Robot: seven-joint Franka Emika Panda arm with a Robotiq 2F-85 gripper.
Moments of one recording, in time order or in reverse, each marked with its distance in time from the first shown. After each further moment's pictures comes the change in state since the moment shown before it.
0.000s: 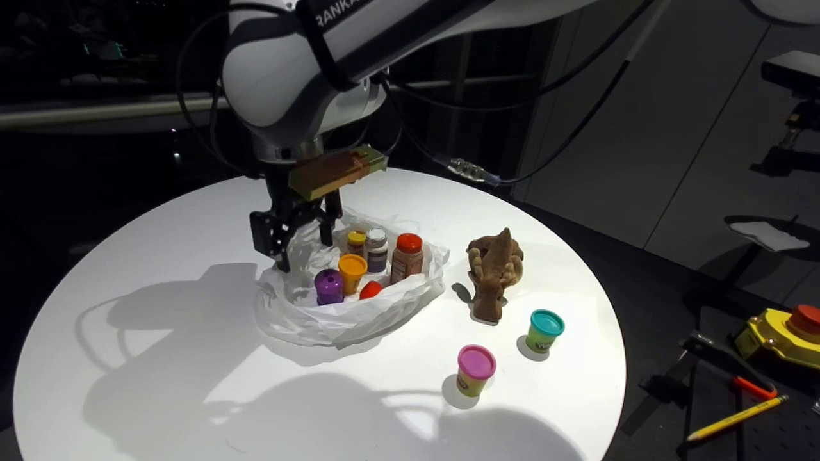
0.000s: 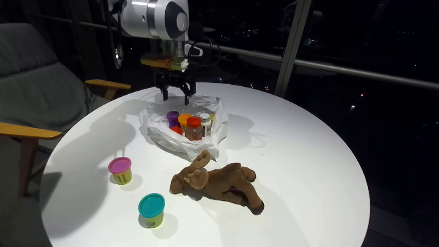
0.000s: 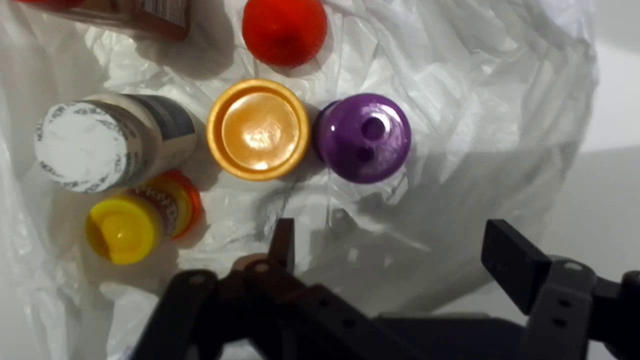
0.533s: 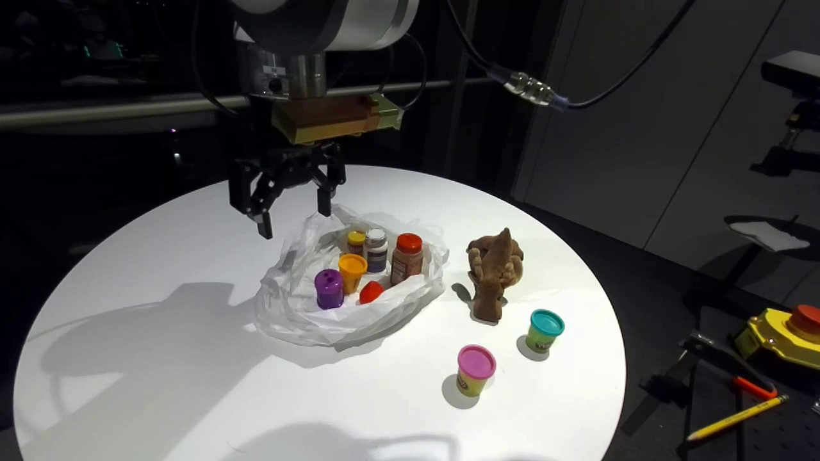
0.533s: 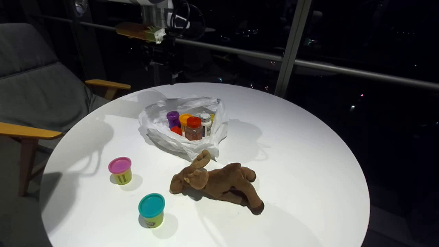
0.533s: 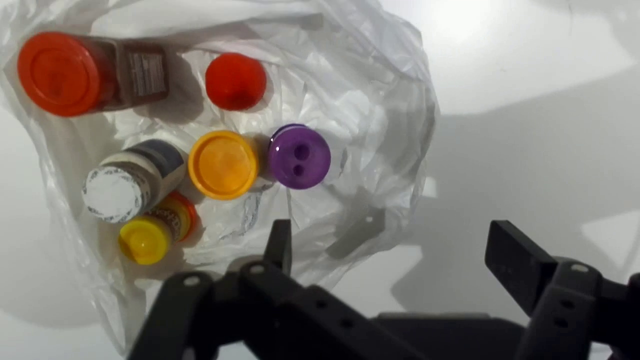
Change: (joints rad) arm 0.027 -0.294 0.009 -0.327 0.034 0.102 0.147
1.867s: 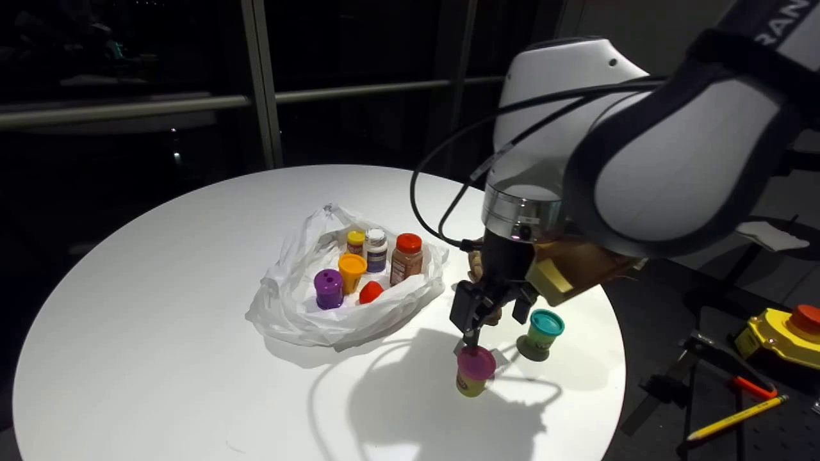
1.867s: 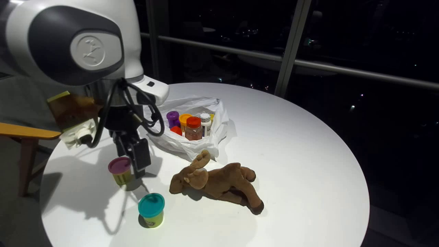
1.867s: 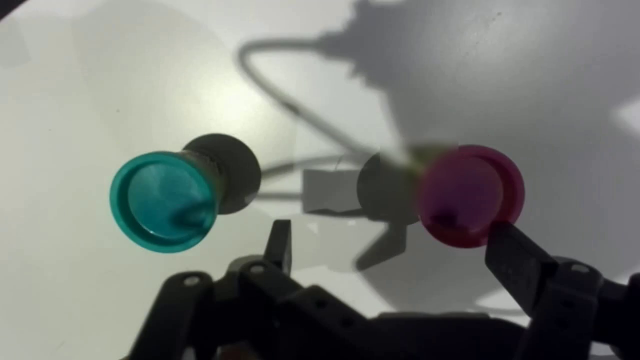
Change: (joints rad) arm -0.044 -0.425 -0.066 -1.101 0.058 0.619 0.184
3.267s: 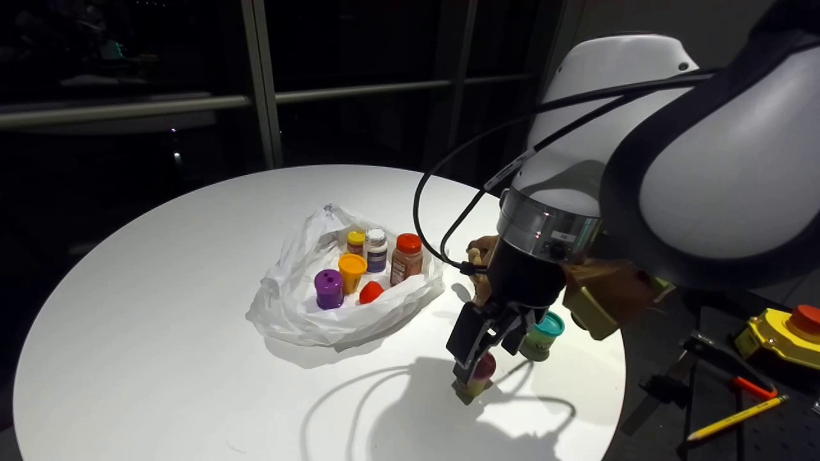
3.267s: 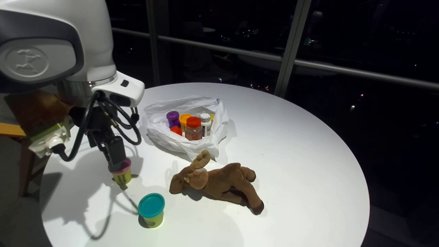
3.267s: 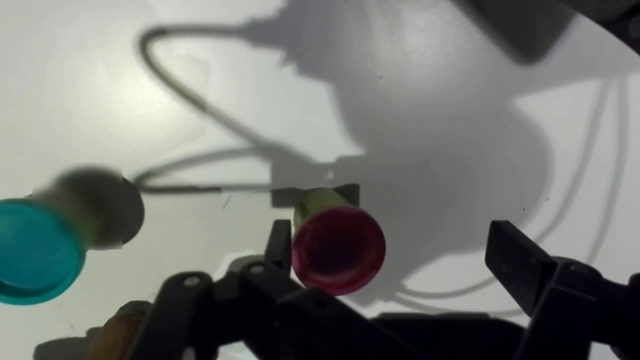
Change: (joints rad) arm -0.227 -0.031 0.337 -0.092 0.248 0.156 -0.257
